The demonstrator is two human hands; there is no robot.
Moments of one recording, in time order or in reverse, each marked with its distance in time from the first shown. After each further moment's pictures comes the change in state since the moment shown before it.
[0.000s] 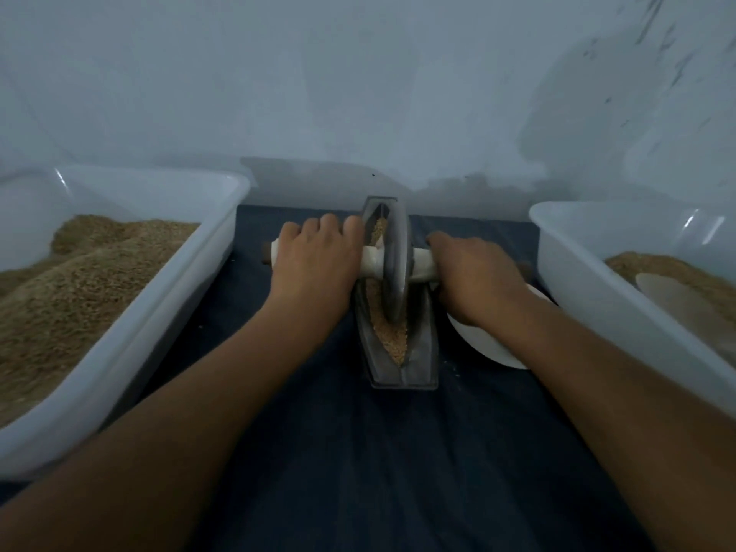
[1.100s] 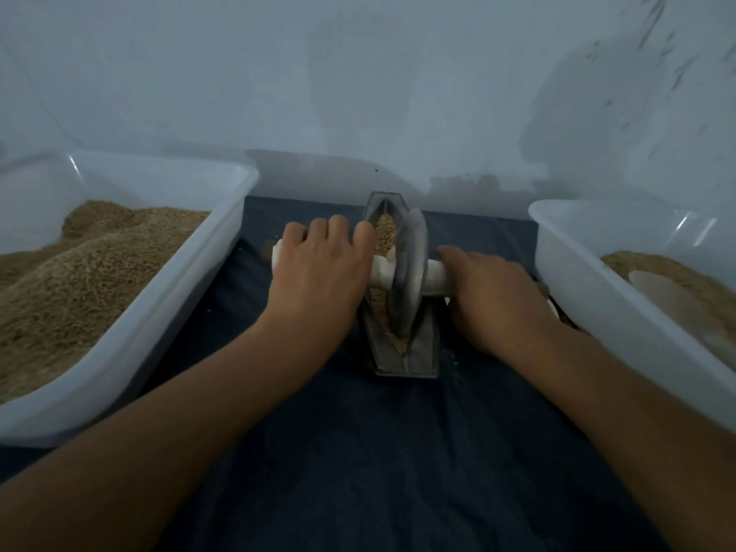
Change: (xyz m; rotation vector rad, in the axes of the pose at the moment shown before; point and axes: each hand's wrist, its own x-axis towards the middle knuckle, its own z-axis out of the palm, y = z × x) left_hand -0.037 0.006 -0.028 0.037 0.056 0.042; right_hand -0.046 -0.009 -0.017 0.076 -0.041 0.004
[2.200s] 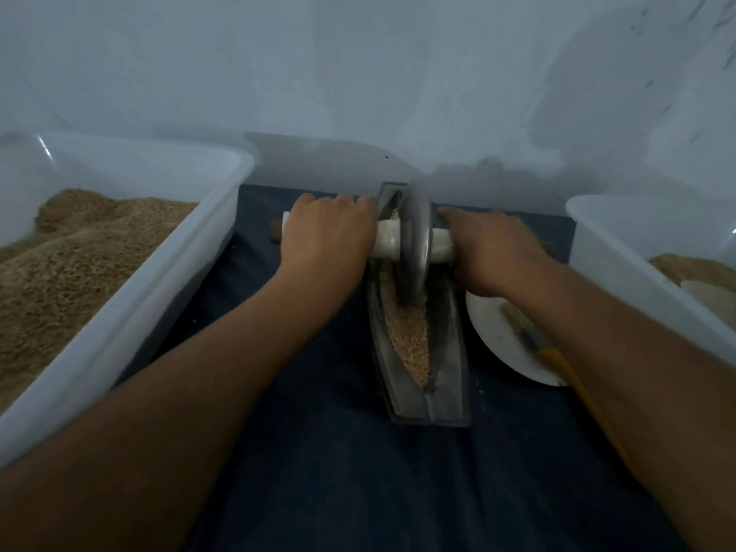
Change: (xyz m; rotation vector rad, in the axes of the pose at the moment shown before) left_hand 0.068 -0.018 0.054 -0.056 -0.073 -0.042; right_hand 0.096 0.023 0.025 -0.125 -0.097 0.028
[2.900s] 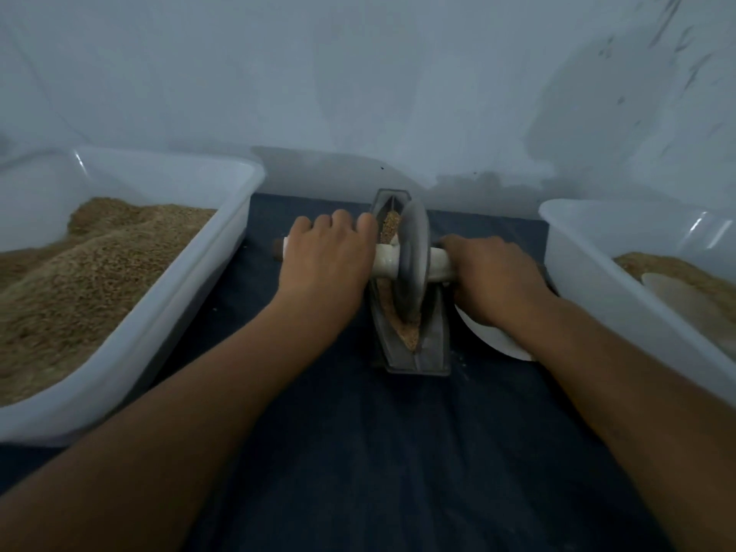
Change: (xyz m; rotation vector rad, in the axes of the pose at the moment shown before) left_hand -0.051 0.010 -0.032 0.008 0.027 0.010; right_hand -0.062 -0.010 -0.012 0.052 0.077 -0.016
